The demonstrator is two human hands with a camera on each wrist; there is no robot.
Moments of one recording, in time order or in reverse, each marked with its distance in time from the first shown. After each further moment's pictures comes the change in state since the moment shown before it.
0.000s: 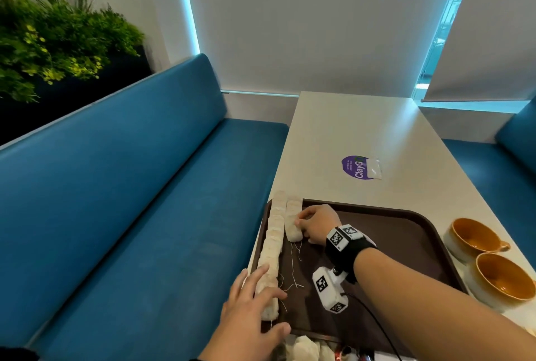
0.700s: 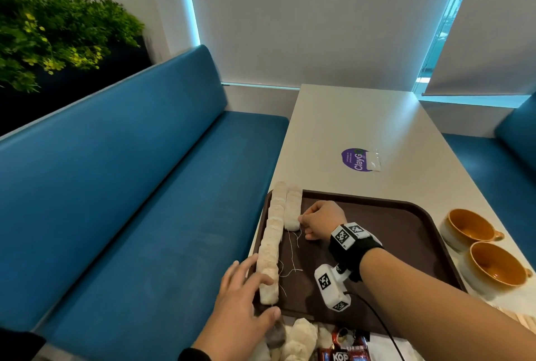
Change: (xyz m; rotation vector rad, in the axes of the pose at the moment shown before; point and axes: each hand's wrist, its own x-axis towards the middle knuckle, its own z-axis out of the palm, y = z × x) left_hand -0.013 -0.011 0.002 -0.100 0.116 -0.029; right_hand -0.025 -0.003 -0.005 0.111 0.029 0.096
